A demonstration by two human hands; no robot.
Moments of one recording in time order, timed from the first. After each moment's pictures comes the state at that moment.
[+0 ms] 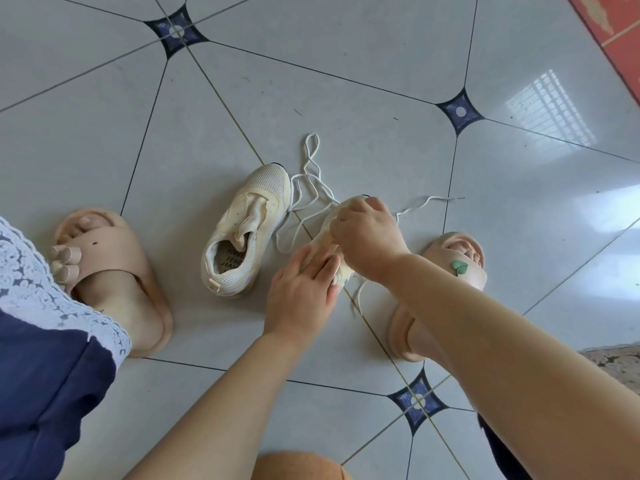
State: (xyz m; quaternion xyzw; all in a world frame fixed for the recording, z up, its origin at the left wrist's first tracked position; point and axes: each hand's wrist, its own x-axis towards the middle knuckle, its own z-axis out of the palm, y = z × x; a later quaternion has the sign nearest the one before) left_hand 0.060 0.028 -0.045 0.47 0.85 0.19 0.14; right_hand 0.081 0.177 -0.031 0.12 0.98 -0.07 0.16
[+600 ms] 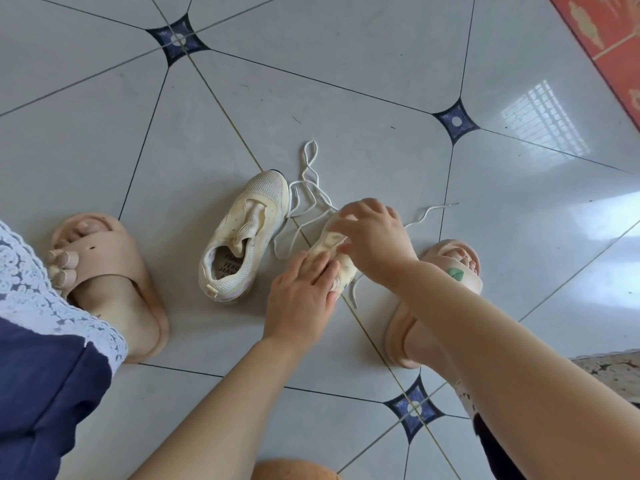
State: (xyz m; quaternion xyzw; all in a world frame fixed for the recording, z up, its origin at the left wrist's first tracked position) left_hand 0.060 0.029 -0.045 0.48 0.85 0.17 0.14; right_hand 0.090 0.188 -0.025 0.19 0.96 -0.16 0.13
